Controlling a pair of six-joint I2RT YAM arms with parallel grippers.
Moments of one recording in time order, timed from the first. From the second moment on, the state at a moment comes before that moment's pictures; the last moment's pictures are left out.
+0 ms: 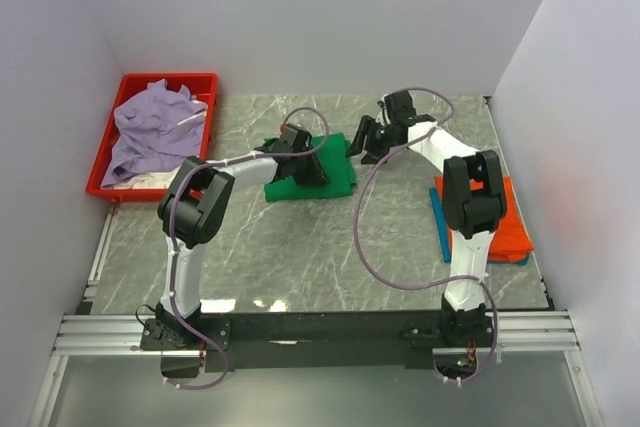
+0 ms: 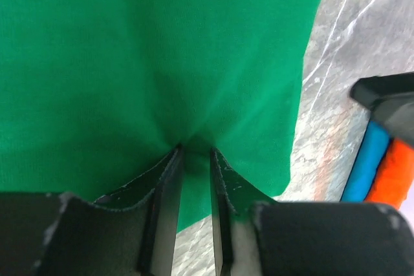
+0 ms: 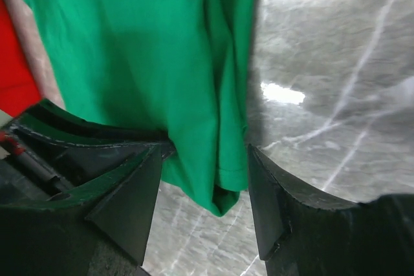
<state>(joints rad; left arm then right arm) -0.55 2.09 1.39 -0.14 0.17 -0.88 0.22 2.05 1.57 -0.46 -0.43 0.54</state>
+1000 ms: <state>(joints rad) -0.57 2.08 1.39 -0.13 0.15 -0.88 0.37 2.22 1.69 -0.49 -0.13 0.58</state>
